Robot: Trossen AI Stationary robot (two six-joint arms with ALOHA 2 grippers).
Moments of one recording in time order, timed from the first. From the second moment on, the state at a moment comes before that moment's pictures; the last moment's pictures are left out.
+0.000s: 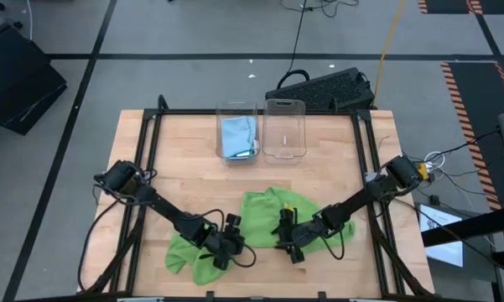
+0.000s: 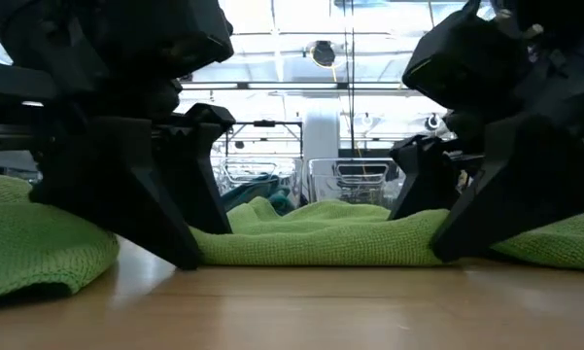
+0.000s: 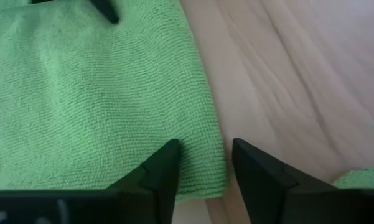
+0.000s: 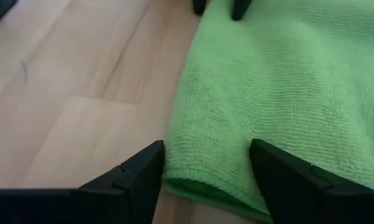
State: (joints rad) left arm -0.52 1.94 1.04 -0.07 -0.30 -0.08; right arm 0.51 1.84 0.73 0.37 0.21 0.21
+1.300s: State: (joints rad) left arm -0.48 1.98 1.03 -0.04 -0.24 -0.17; right arm 0.55 1.89 0.74 0.40 0.24 0.14
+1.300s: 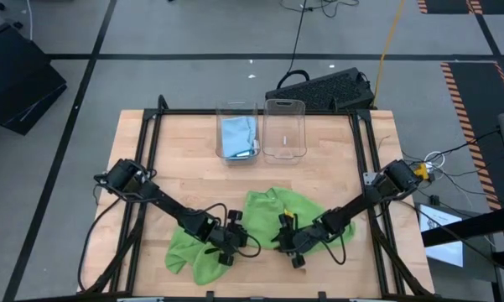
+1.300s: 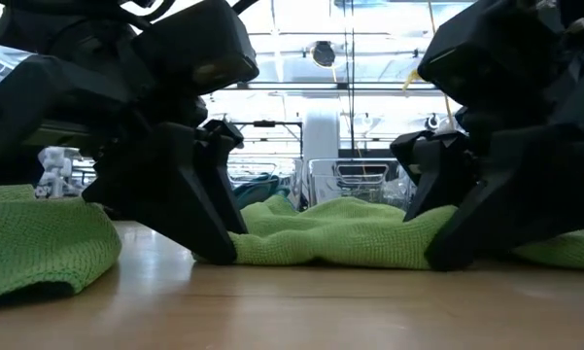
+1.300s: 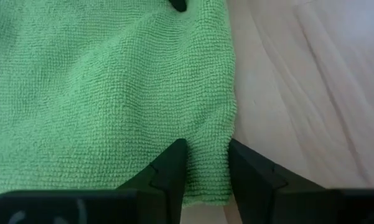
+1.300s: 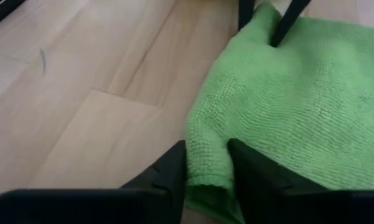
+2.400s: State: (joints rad) left arm -0.46 1.67 1.03 0.02 0.10 -0.66; right arm 0.52 1.64 0.73 0.42 -0.03 0.70
